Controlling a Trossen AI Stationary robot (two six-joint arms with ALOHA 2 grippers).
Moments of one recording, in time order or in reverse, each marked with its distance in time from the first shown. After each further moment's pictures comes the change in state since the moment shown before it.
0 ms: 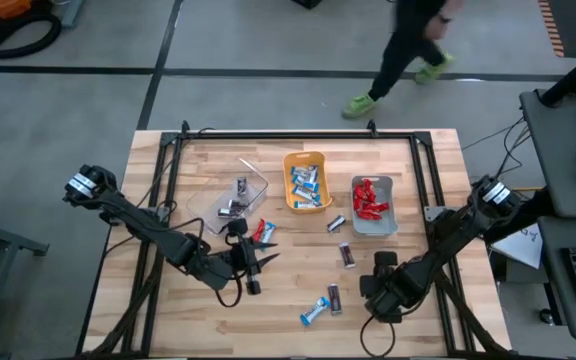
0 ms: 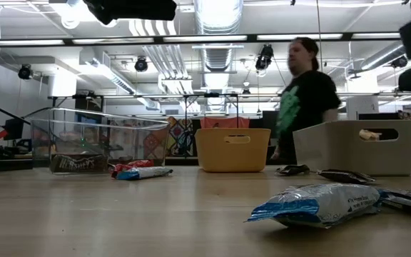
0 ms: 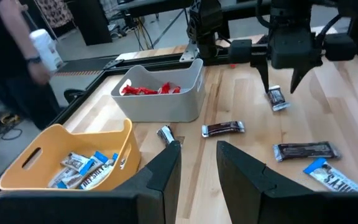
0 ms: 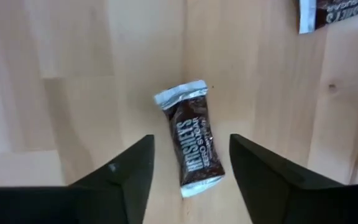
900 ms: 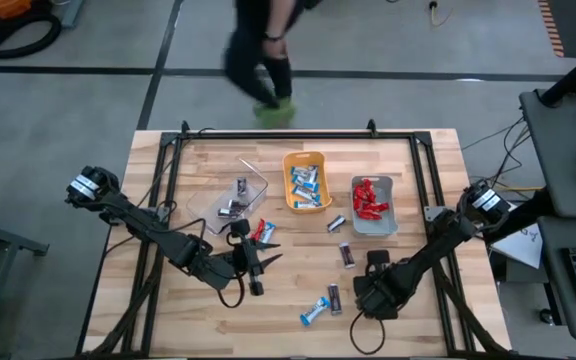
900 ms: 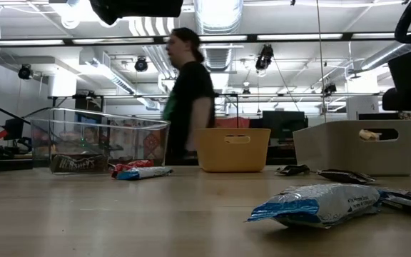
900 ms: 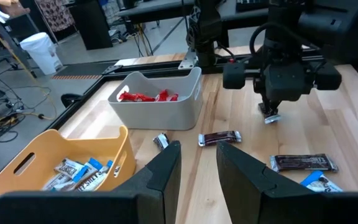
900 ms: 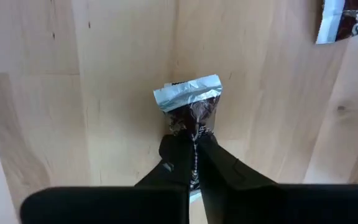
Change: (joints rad) left arm 0.005 0.024 0.002 0.071 0.000 0.010; right arm -0.058 0.119 -0.009 0.026 -0.013 -0.147
